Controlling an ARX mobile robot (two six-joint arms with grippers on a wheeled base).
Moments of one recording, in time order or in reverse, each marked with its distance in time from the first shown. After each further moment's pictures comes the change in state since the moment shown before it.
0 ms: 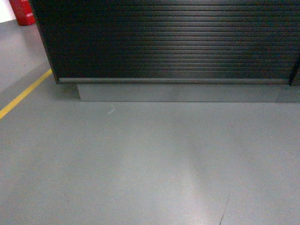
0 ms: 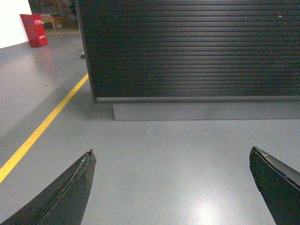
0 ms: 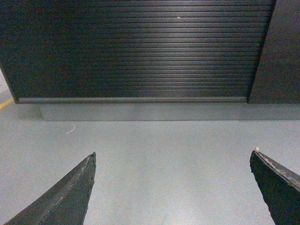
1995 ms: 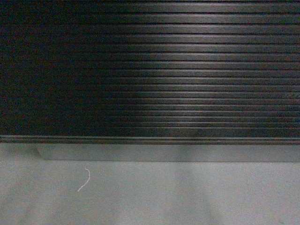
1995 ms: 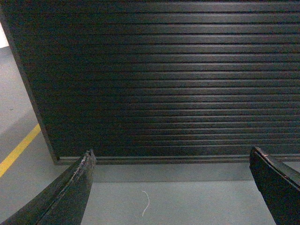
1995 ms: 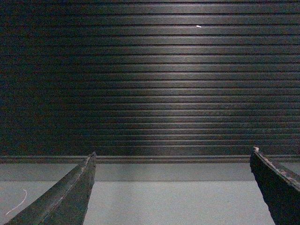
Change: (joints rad) left arm 0.000 0.000 0.000 0.002 0.000 0.000; right arm 0.000 0.000 0.000 0.002 0.000 0.000
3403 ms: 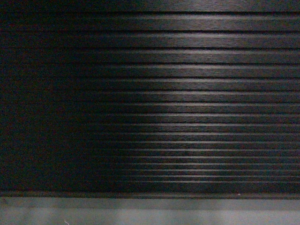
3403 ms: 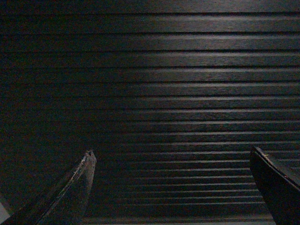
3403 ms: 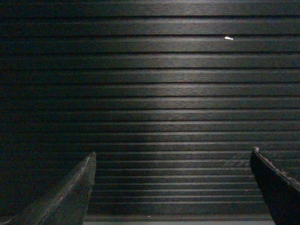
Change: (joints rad) left arm 0.000 0.000 0.000 0.000 0.000 0.000; right arm 0.000 0.000 0.000 0.000 0.000 0.000
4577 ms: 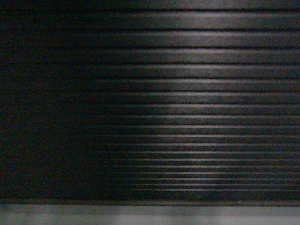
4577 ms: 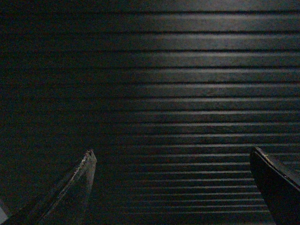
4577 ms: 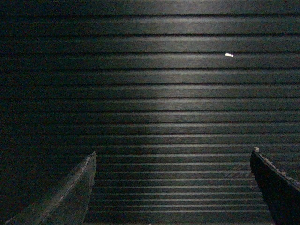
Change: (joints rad) left arm 0.000 0.000 0.000 -0.001 -0.002 0.000; right arm 0.000 0.000 0.000 -0.001 0.000 0.000
